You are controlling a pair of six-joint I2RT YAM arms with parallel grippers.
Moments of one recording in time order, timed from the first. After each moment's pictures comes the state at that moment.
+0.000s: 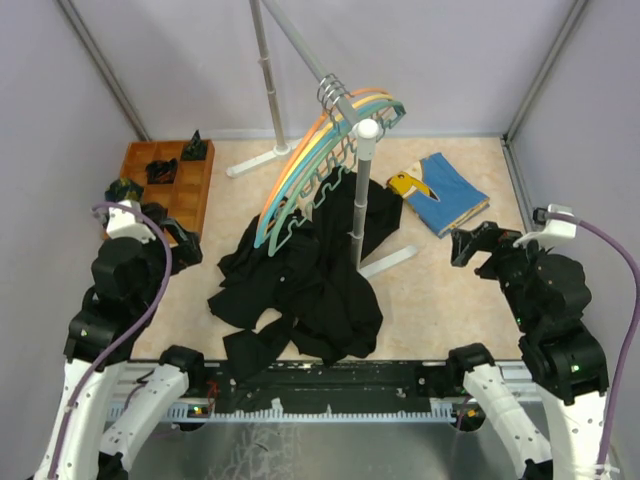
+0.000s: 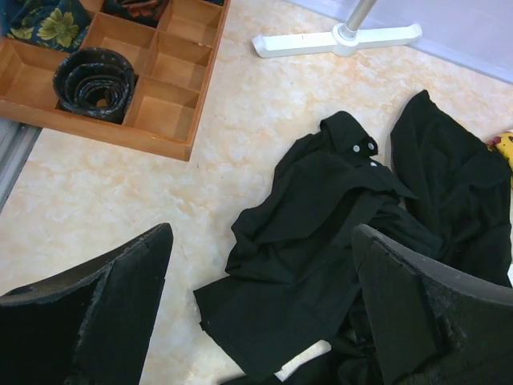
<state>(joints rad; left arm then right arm) -0.30 0.56 1.00 -0.77 -0.36 -0.39 0.24 0.47 1.12 -0.82 0.18 0.33</state>
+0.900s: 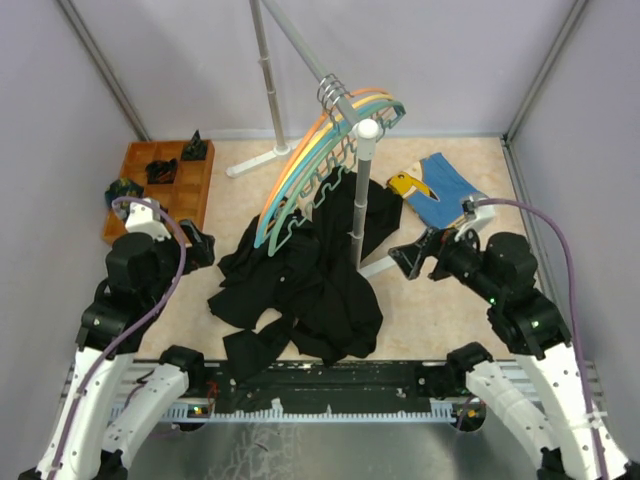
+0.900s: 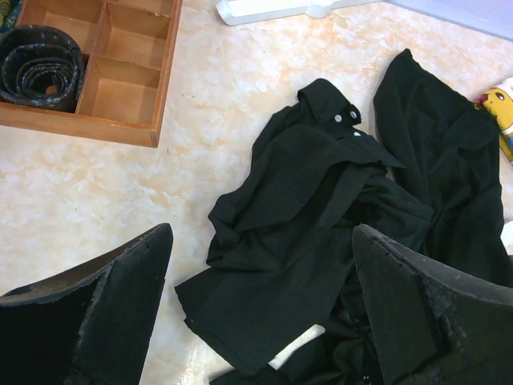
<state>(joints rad) -0.30 0.59 0.93 -0.72 -0.25 -0.37 0.31 0.55 0.91 -0.63 -0.27 0.43</state>
